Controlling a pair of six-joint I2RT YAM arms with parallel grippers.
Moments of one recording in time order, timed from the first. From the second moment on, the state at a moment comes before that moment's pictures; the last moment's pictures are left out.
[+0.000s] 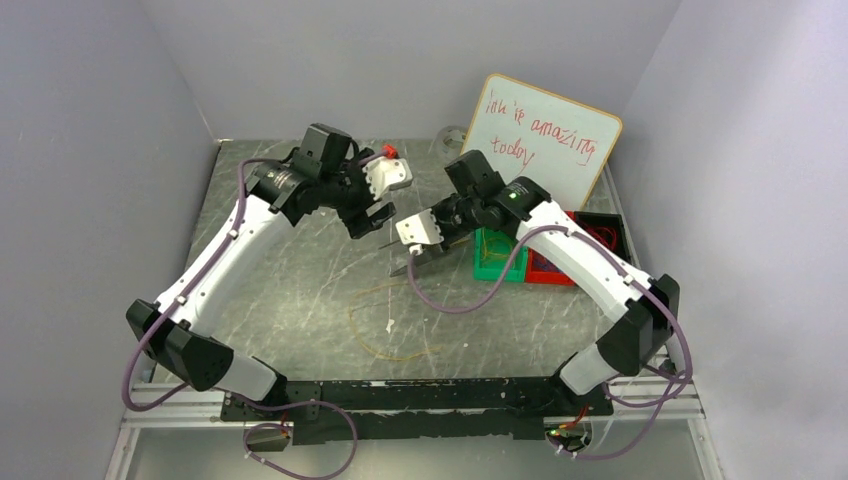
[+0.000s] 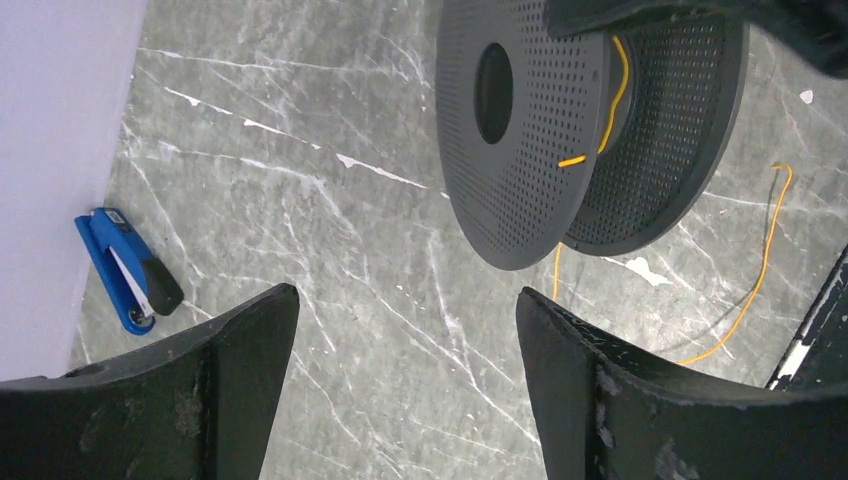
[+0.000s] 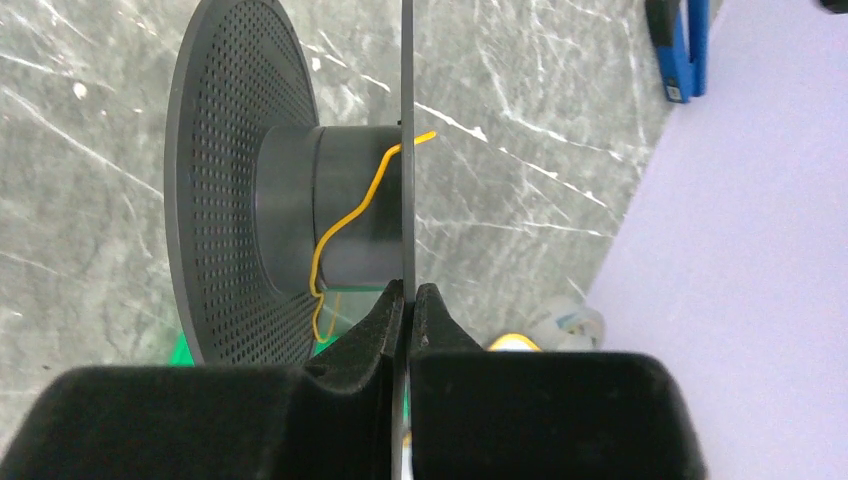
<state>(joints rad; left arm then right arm) -0.54 1.45 1.64 -0.95 0.29 0.63 0.69 1.54 1.51 -0.87 -0.39 -1.35</state>
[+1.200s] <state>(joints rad) -0.58 1.52 1.65 -0.94 0.54 0.60 0.70 1.54 1.55 -0.96 -0.47 -1.36</state>
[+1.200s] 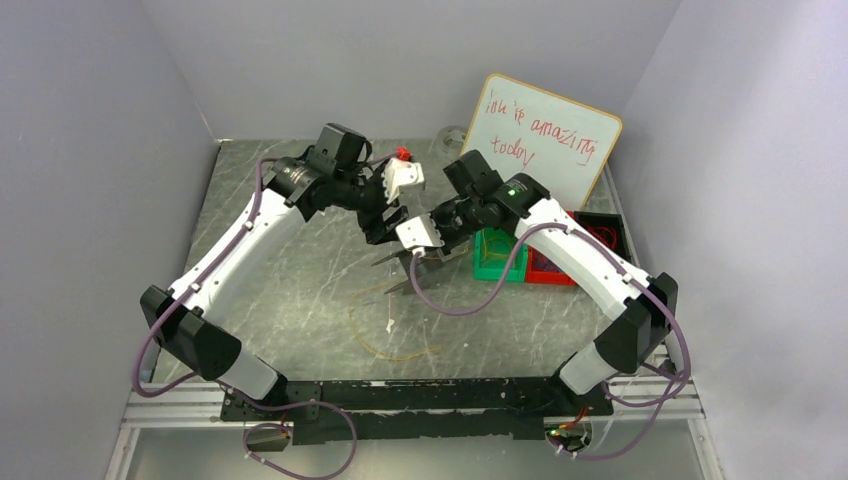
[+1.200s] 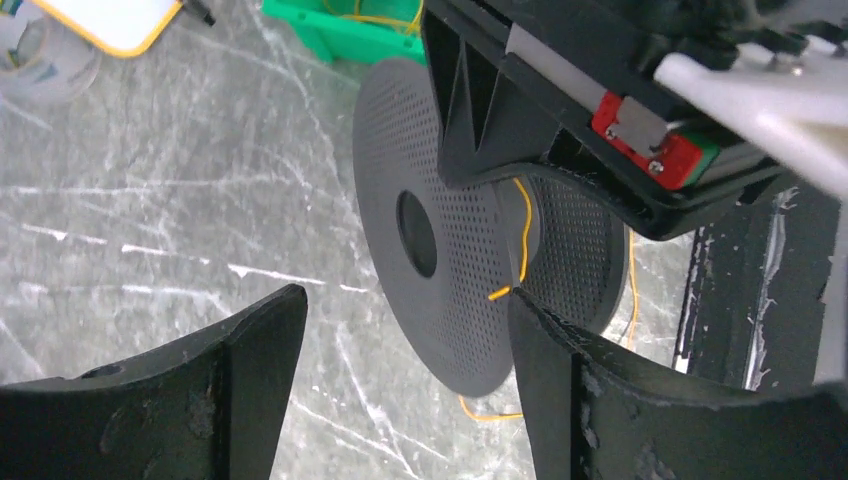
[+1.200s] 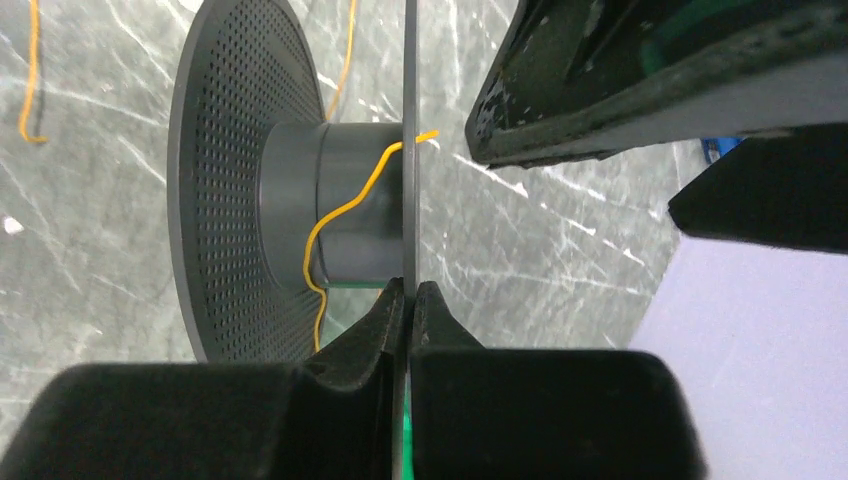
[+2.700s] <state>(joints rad) -0.57 1.52 1.61 -1.02 0.87 0.72 0.58 1.56 1.61 -1.02 -0.76 -1.27</state>
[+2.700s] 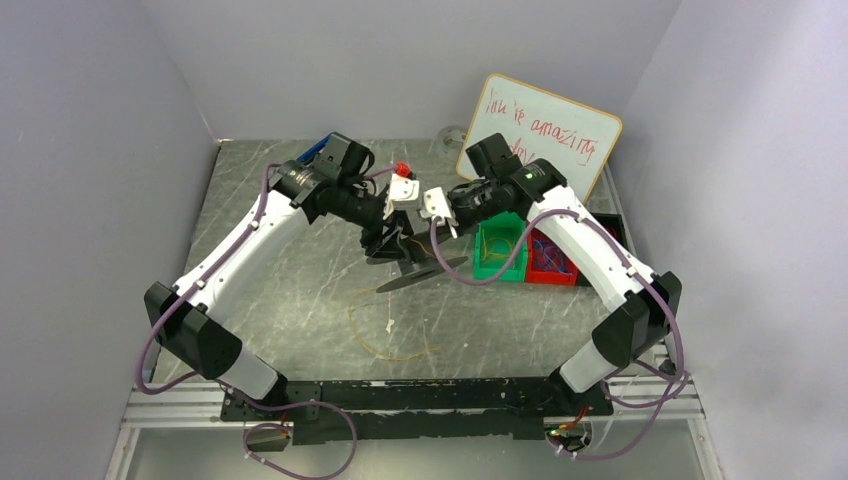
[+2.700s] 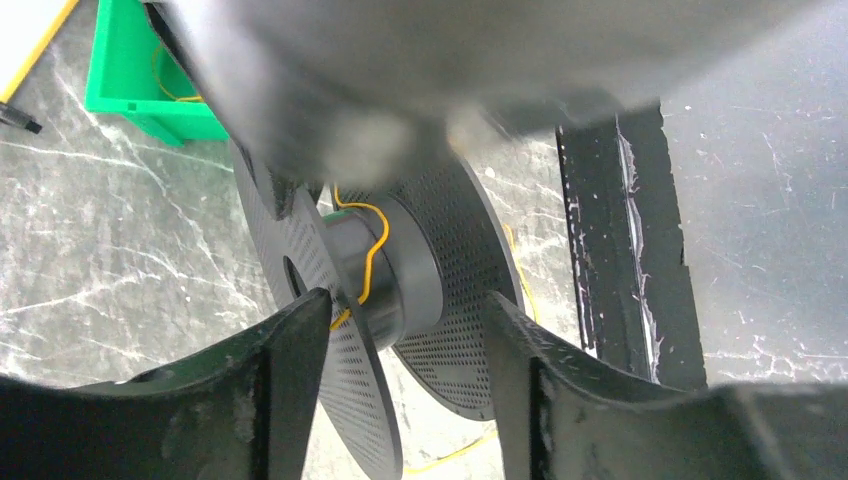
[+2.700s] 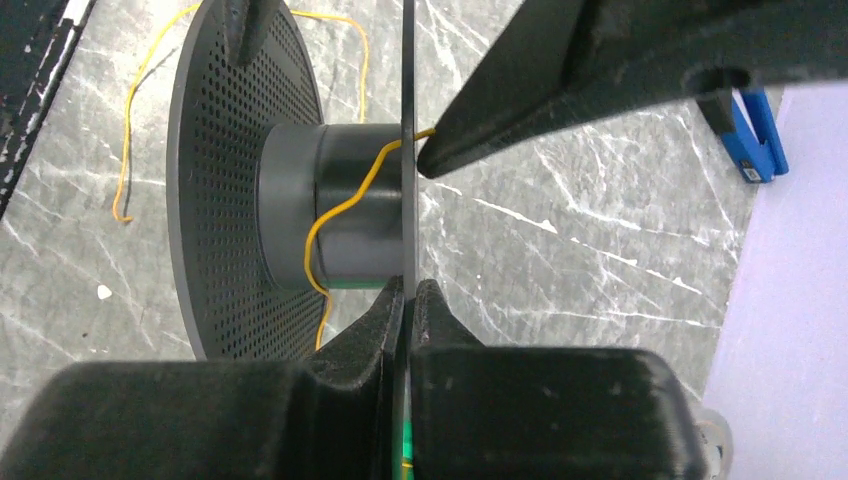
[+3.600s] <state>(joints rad) -0.58 1.52 1.59 -0.90 0.84 0.71 0.53 1.58 1.64 -1.08 -0.81 -1.23</state>
